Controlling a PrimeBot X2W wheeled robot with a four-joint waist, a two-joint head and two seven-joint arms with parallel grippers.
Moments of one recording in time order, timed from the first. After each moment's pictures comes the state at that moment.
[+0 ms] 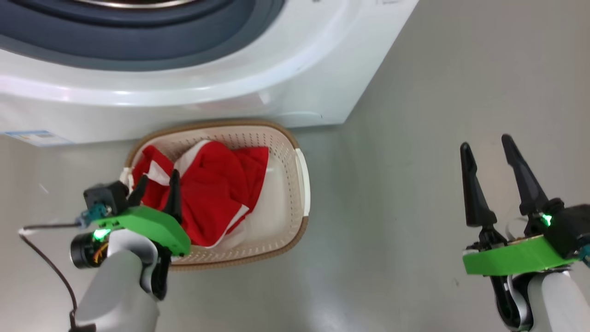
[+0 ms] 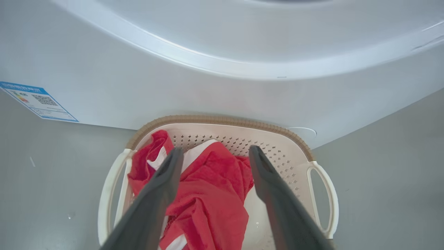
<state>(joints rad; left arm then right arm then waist) -0.72 0.05 -0.13 1.06 -0.44 -0.07 -0.25 -0.17 -0.04 -0.05 0.04 0.21 0.12 -0.26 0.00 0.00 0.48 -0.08</state>
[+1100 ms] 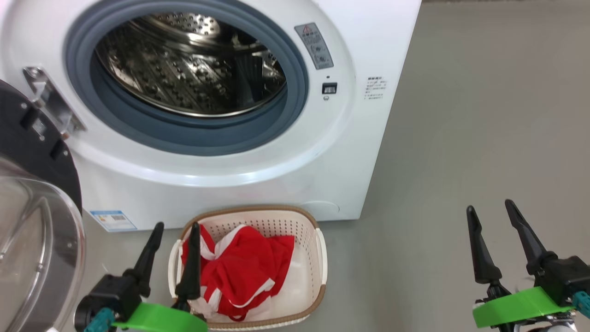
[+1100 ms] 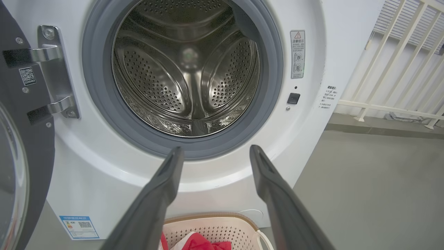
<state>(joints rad) -0.15 0.04 -0.08 0.25 -0.28 -0.06 -0.25 0.02 -0.04 -0.09 0.07 0.16 0.12 -0.26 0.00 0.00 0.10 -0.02</state>
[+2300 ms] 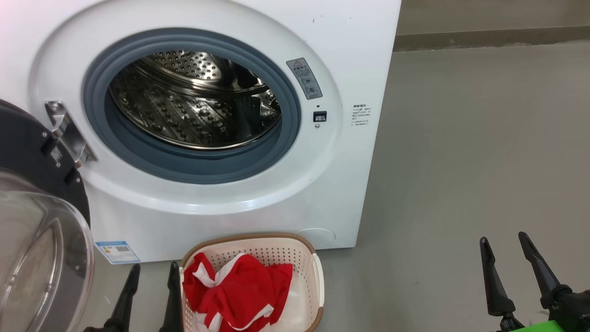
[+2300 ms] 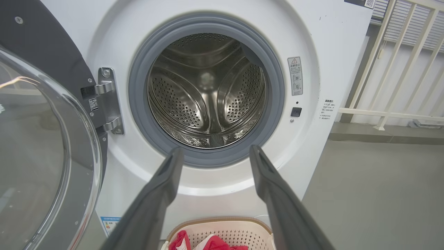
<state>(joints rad) 0.08 0.05 -0.04 0.06 -0.22 0.02 -0.25 0.16 -0.03 -0.13 0.01 0.16 0.12 -0.26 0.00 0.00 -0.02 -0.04</state>
